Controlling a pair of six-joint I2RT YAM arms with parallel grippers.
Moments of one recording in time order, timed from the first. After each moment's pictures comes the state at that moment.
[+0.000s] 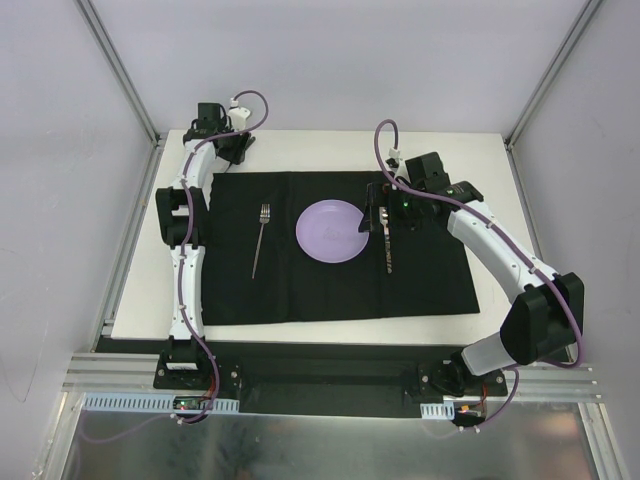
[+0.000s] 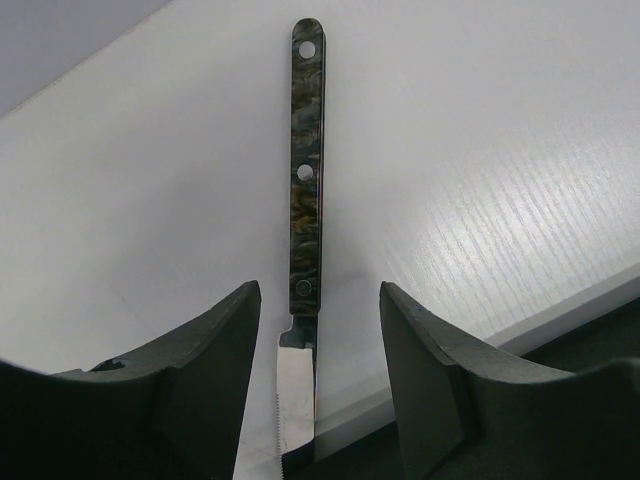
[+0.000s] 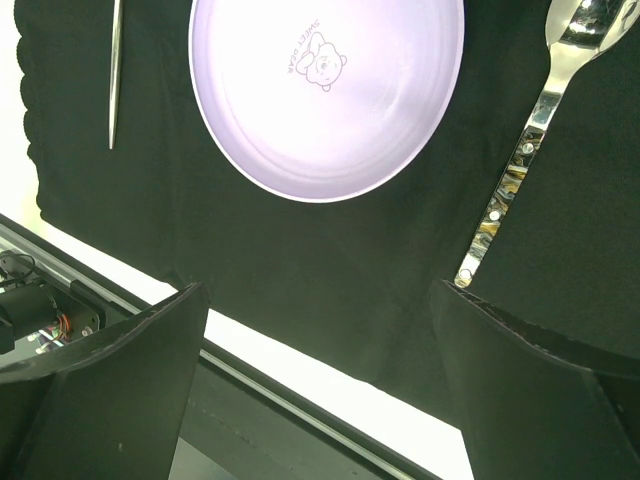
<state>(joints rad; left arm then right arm) 0.02 2.66 2.48 -0.61 0.31 0.43 0.43 1.48 1.29 -0.73 -0.30 0.32</state>
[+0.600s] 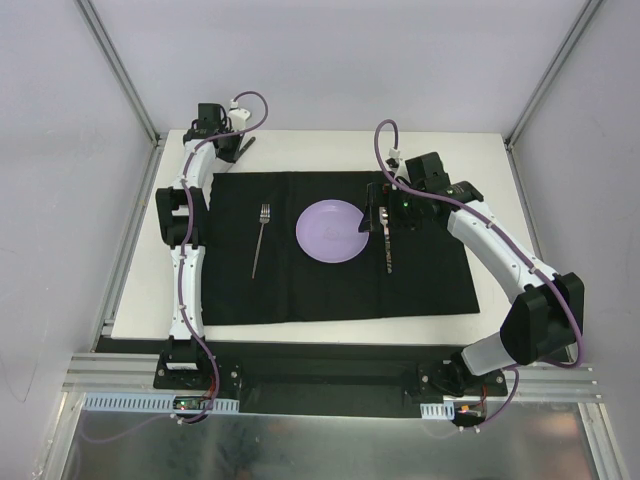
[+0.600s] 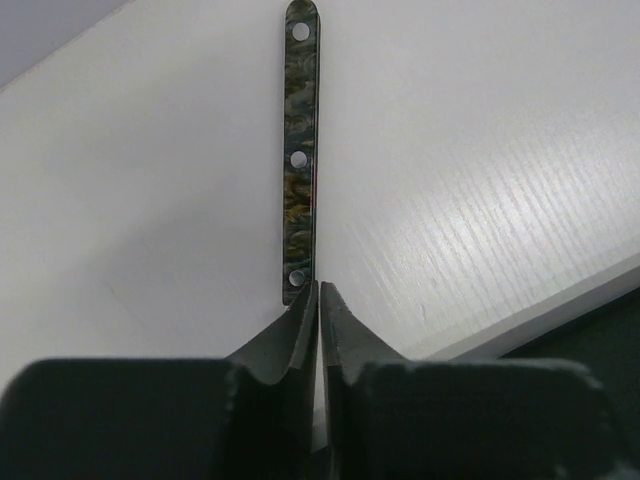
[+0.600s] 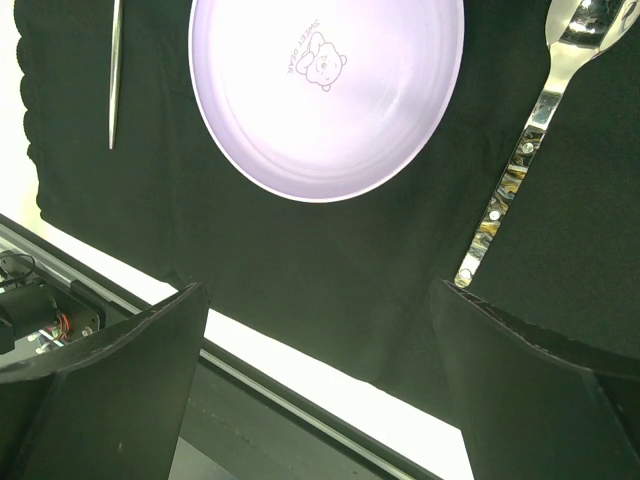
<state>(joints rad) 0.02 2.66 2.48 -0.63 0.31 0.42 0.43 1.48 1.29 -0.73 -0.30 0.32</state>
